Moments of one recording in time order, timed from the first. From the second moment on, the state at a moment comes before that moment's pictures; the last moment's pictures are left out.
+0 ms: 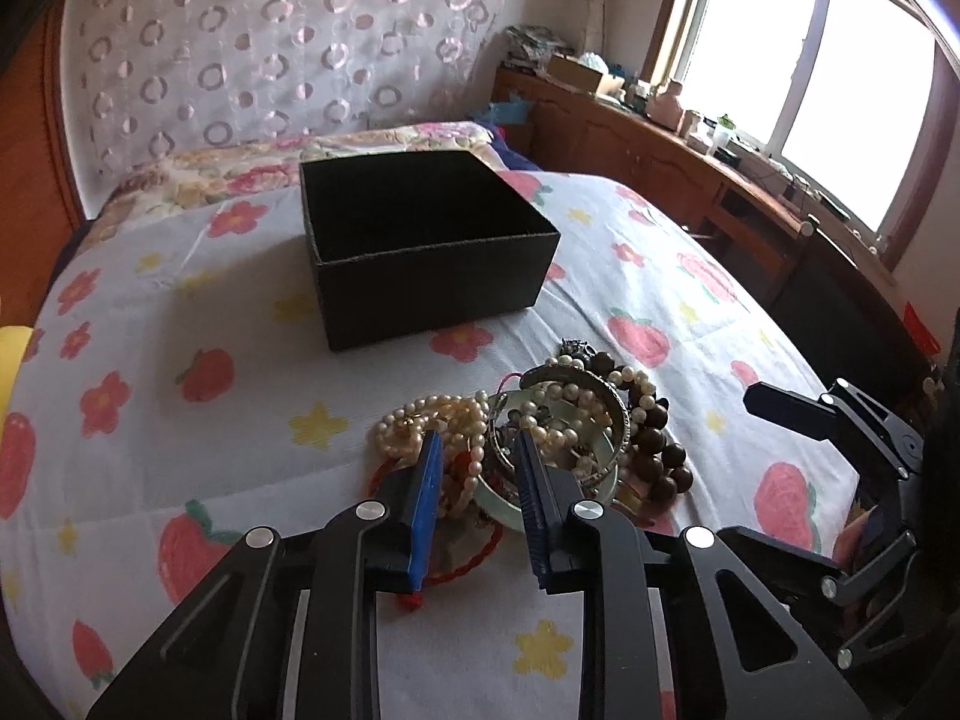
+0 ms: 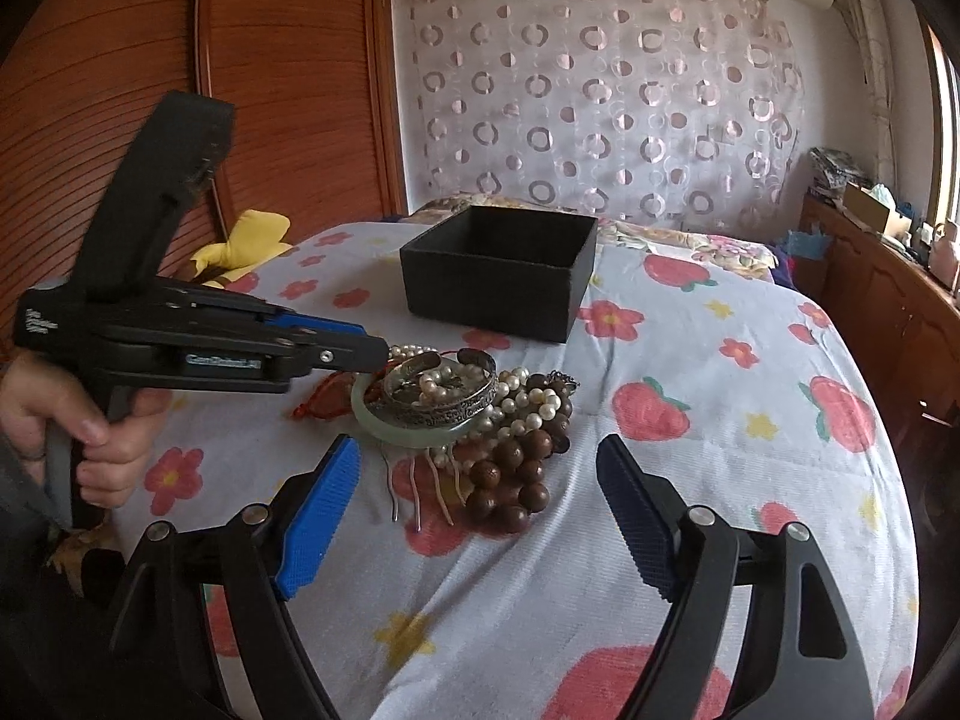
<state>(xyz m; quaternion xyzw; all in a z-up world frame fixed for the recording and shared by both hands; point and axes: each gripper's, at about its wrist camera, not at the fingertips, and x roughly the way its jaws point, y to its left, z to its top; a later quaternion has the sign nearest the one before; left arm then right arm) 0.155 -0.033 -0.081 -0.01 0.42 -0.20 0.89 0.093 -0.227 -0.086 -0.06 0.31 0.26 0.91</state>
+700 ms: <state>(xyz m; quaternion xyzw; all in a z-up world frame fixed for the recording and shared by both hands) 0.153 -0.005 -0.048 -0.04 0.38 -0.20 0.90 0.098 -0.225 -0.084 -0.07 0.30 0.26 0.91</state>
